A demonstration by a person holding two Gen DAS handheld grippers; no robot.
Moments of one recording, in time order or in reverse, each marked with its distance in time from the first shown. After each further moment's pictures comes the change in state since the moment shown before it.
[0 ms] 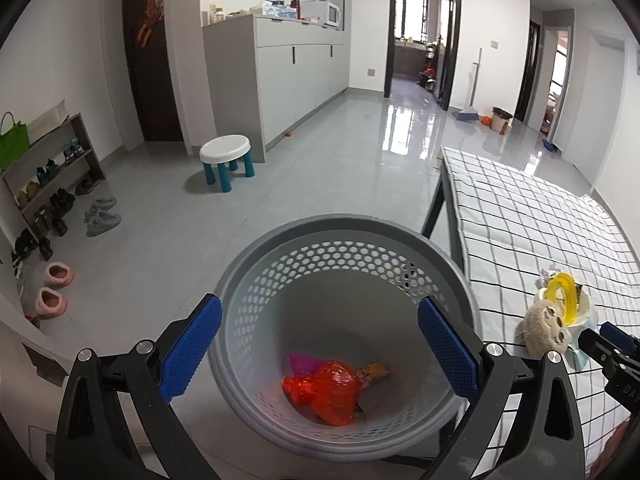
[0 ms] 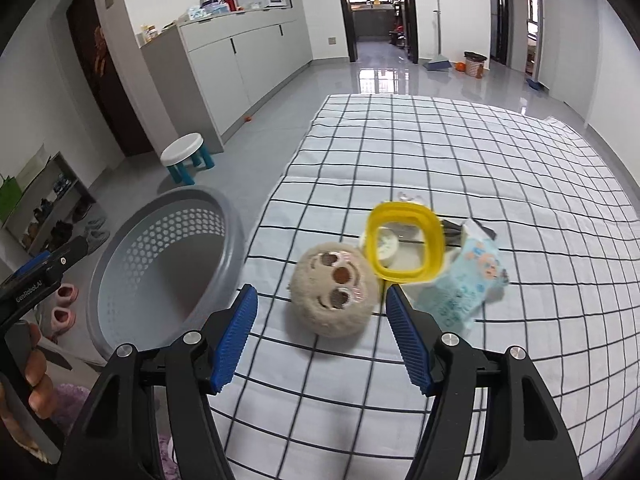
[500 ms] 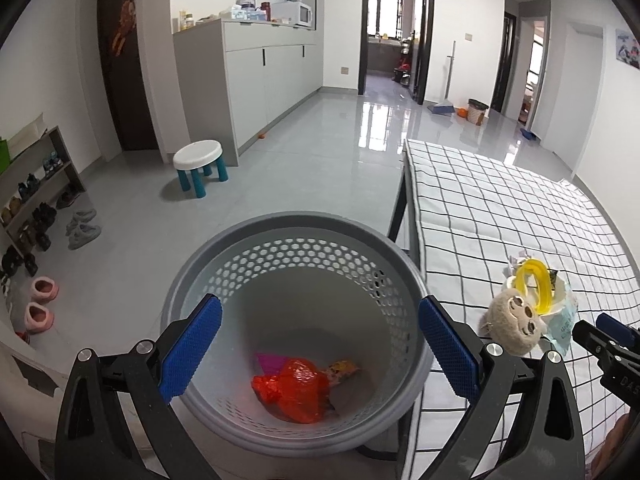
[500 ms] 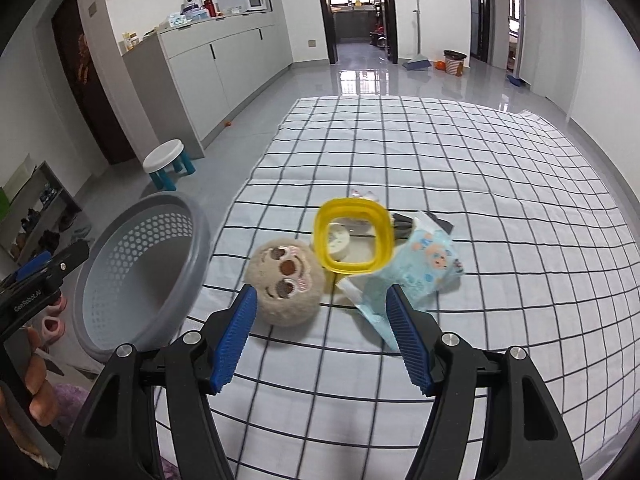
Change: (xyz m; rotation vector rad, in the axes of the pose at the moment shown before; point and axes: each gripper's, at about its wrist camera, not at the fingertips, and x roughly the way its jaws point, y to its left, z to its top) left arm -0.002 -0.042 -0.004 0.055 0.000 -0.063; right arm -0.015 -0.030 -0.005 0.033 -0.007 -0.062
